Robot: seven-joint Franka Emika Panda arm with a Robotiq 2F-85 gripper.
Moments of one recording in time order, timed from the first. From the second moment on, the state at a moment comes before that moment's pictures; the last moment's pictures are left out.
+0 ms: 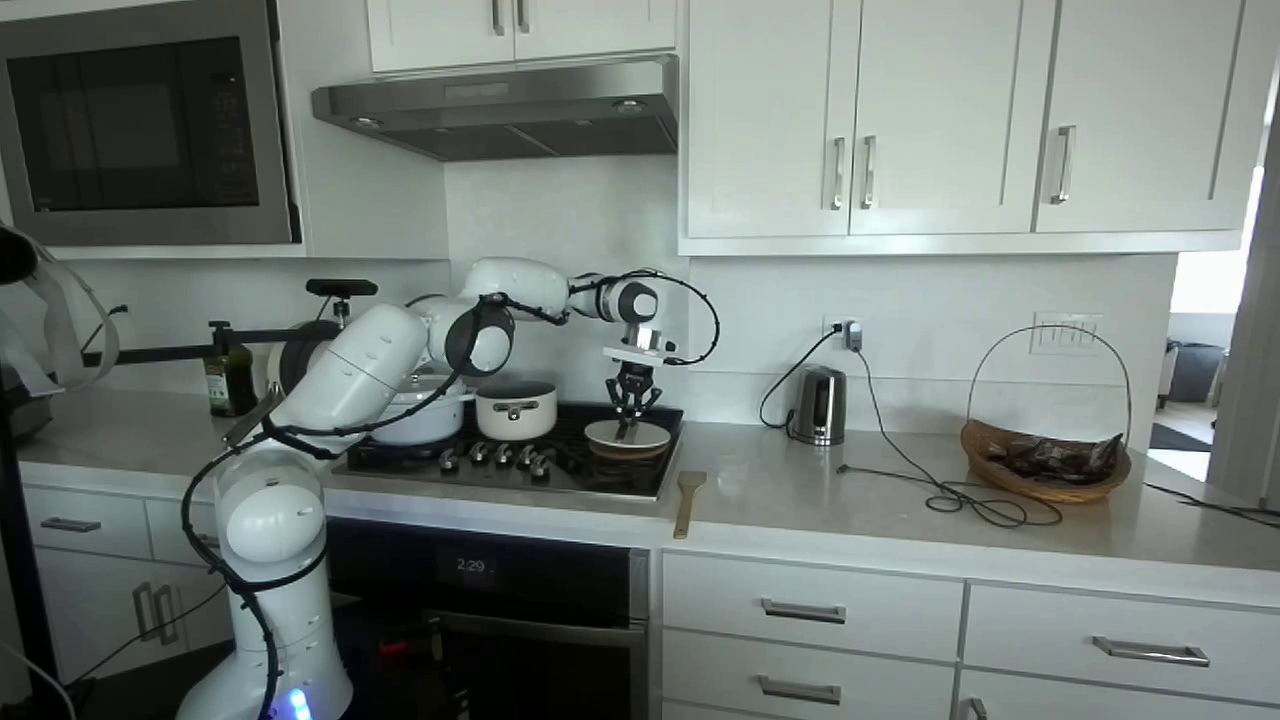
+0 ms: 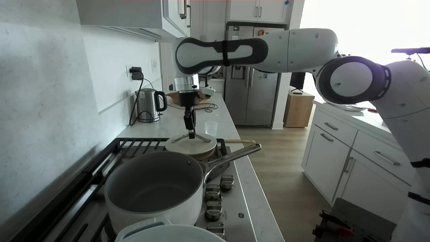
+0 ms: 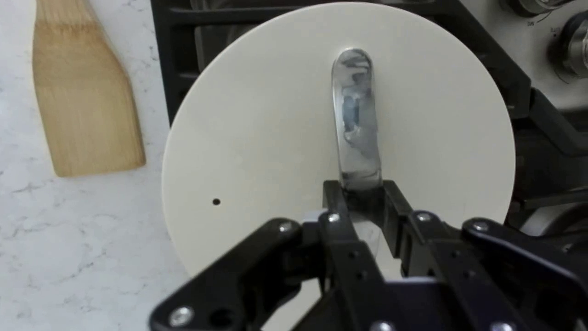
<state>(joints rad) 0.11 0.71 0.20 -1.00 -0.05 1.54 -0.47</state>
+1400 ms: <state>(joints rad) 0.11 0.71 0.20 -0.94 -0.01 1.50 -0.47</state>
